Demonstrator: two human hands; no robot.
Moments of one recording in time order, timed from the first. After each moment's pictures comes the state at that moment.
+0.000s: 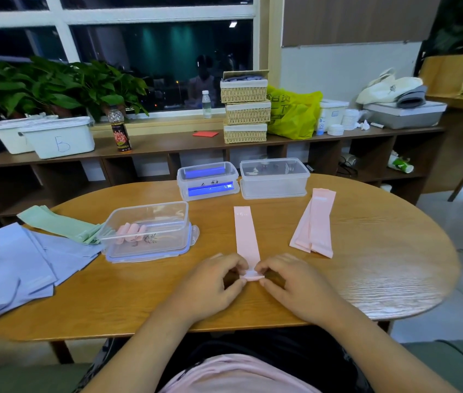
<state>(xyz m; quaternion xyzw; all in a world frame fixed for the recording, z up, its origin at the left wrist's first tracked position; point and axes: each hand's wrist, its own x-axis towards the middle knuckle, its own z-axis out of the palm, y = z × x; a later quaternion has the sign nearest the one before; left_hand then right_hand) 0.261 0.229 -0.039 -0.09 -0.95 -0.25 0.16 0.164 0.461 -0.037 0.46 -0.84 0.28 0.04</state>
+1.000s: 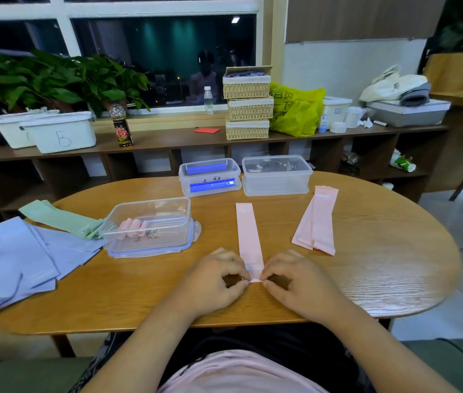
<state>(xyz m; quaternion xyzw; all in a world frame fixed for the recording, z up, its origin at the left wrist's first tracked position) 0.261 0.227 -0.043 -0.12 -0.94 -0.27 0.18 0.163 0.465 -0.046 0.48 -0.82 0.30 0.06</state>
